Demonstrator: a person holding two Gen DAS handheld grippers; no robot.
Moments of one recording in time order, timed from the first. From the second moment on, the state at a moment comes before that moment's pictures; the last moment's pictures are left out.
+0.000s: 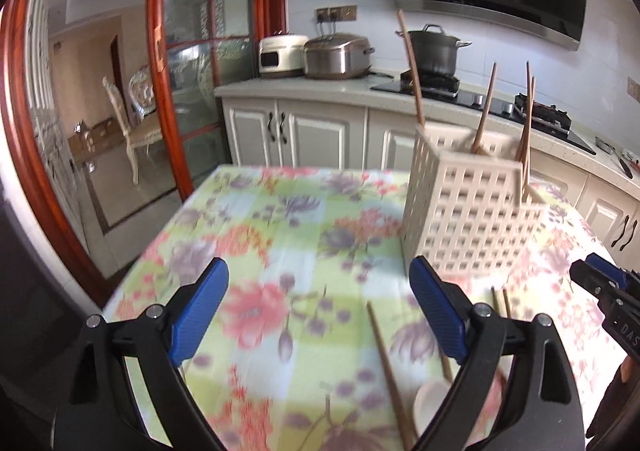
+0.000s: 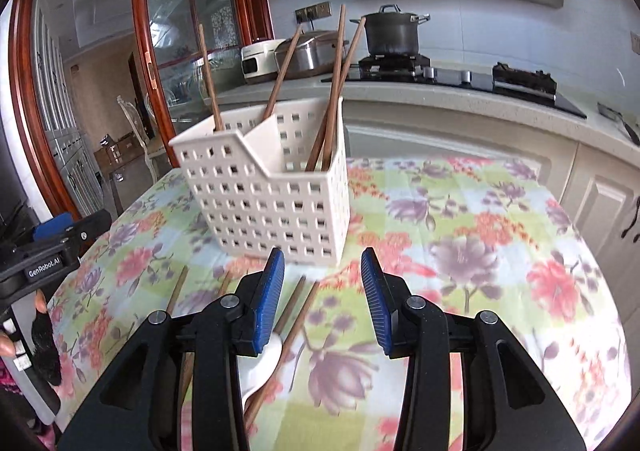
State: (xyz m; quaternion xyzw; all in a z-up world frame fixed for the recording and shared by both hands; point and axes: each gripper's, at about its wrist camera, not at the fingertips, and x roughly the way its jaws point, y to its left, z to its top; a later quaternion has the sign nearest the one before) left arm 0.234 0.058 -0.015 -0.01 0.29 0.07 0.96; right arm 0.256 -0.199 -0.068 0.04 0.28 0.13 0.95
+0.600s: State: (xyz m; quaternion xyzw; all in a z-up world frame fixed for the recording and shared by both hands) left arm 0.185 0.066 -0.070 -0.02 0.33 0.07 0.94; right arm 0.229 -0.152 -0.115 -0.02 0.36 0.14 0.92
